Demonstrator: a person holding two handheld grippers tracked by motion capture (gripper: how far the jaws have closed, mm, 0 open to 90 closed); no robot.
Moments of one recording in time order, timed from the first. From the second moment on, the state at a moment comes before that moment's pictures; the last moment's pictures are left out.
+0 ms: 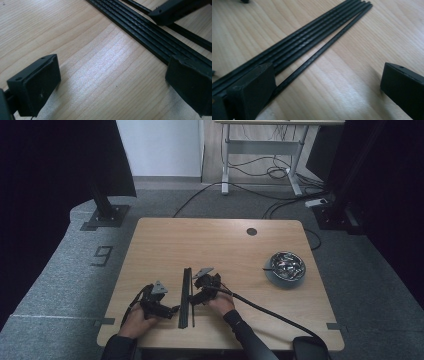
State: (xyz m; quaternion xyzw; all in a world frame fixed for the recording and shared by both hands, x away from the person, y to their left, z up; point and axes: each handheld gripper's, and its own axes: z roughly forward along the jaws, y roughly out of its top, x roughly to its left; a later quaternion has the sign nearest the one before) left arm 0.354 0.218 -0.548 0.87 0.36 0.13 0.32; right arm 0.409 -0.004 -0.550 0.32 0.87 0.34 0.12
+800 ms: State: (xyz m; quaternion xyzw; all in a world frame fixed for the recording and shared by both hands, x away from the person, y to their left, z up) left arm 0.354 0.218 -0.548 0.87 0.36 0.13 0.32; right arm 0.441 -0.021 -0.550 0.38 0.85 0.33 0.14
